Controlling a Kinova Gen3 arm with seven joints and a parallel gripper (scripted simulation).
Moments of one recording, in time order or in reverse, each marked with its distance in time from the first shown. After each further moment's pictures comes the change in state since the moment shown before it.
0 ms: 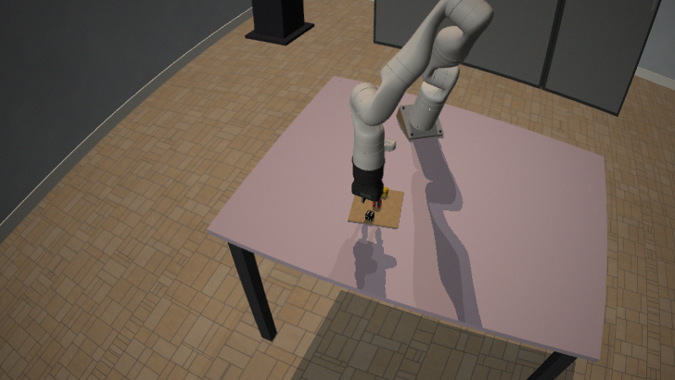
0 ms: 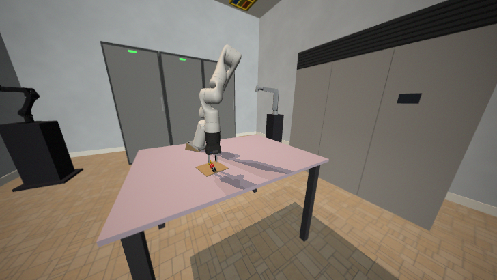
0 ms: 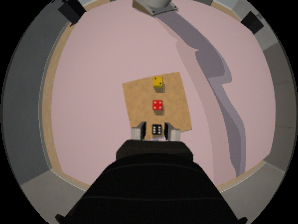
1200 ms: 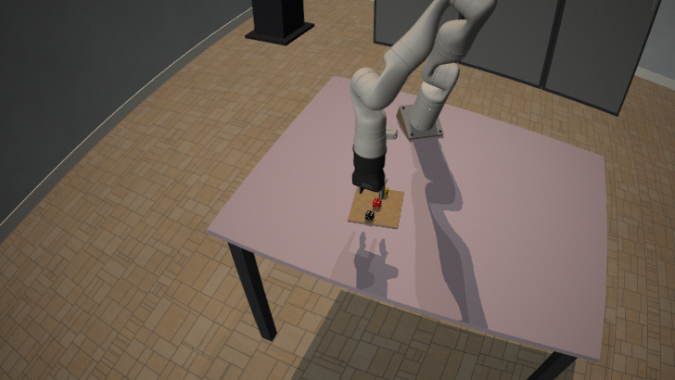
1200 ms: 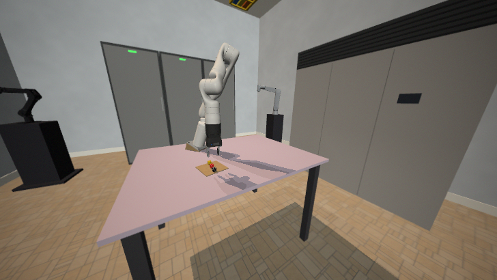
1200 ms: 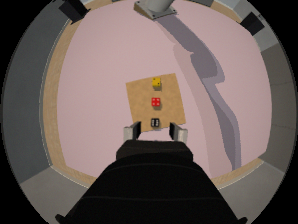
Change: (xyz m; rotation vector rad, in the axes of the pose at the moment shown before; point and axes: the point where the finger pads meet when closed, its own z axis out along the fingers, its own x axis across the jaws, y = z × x) arm 0.004 0.007 -0.041 -0.027 0.004 -0.010
